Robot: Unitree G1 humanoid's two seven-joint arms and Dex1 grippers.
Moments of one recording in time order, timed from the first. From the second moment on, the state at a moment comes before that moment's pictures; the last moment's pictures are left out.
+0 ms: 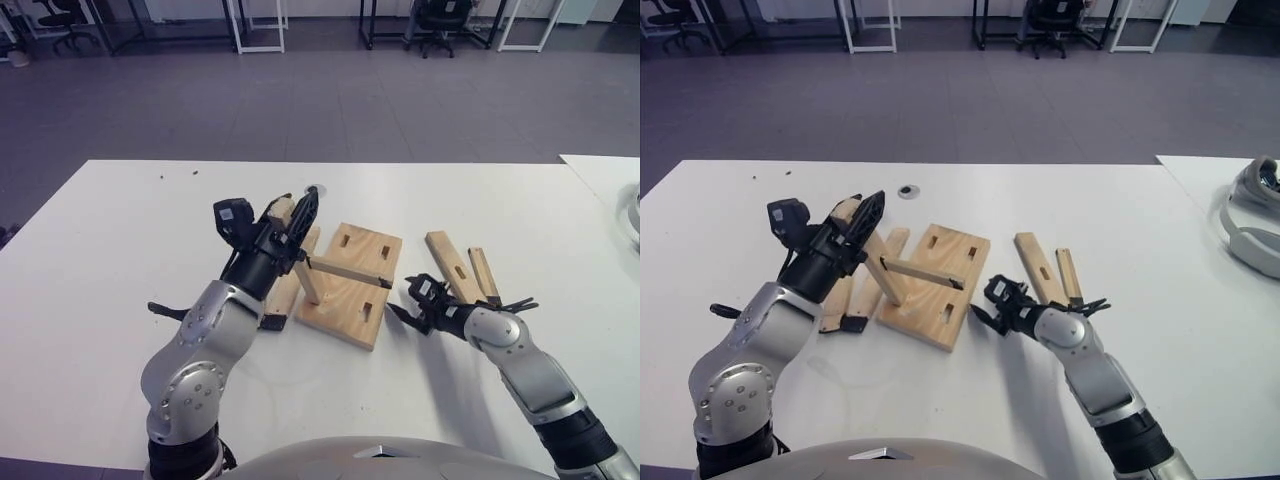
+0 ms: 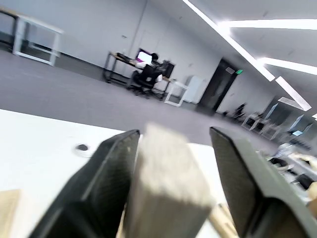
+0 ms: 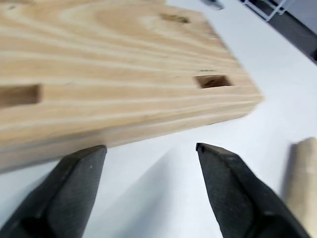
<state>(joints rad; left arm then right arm) 0.00 0.05 0.04 -0.82 -0.97 0.70 0.13 -0.01 -0.52 0.22 -0.25 0.00 0.49 0.53</state>
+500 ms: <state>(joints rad) -0.31 0.40 0.20 -0.63 -1.11 0.59 0.20 -0.22 -0.47 -0.04 -0.09 0.04 0.48 0.41</state>
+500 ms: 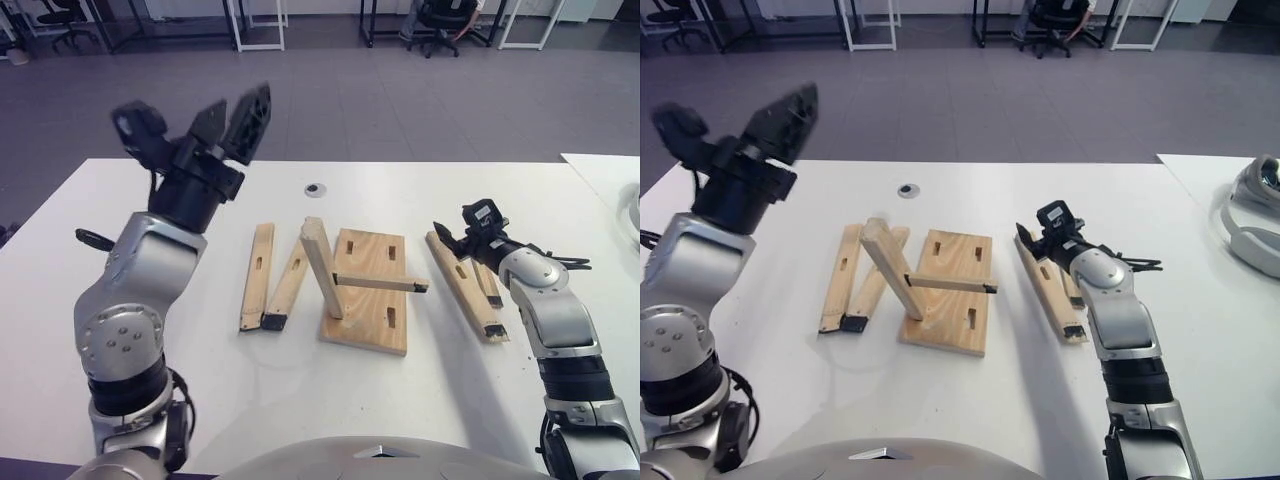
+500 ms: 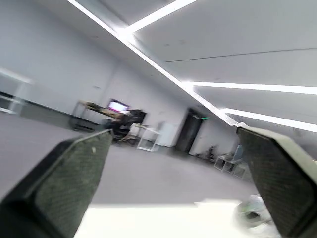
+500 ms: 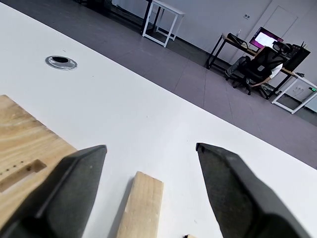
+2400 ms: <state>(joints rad) -0.51 0.44 -0.15 -0.27 -0.26 0.37 -0.63 -0.76 -0.04 -0.47 0.02 1.22 0.90 0.04</state>
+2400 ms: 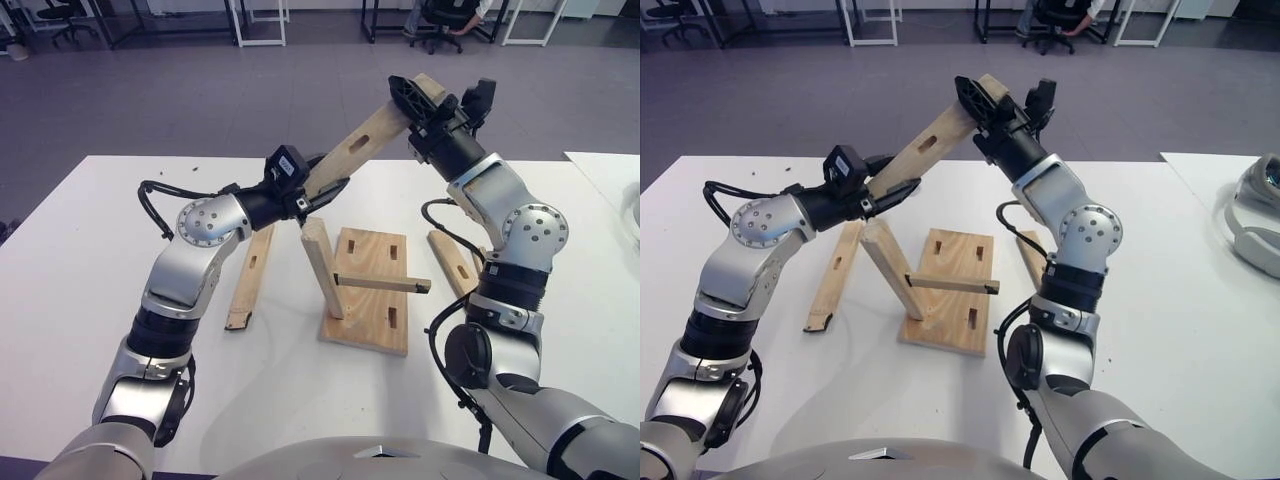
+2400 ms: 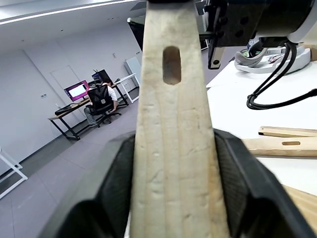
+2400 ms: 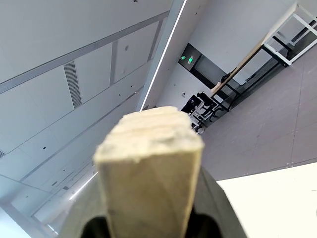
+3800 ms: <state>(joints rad) -0.11 0.22 -0.19 -0.59 -0.23 0.79 -0.37 0.11 -0.39 -0.15 -0.70 0.72 0.52 -0.20</state>
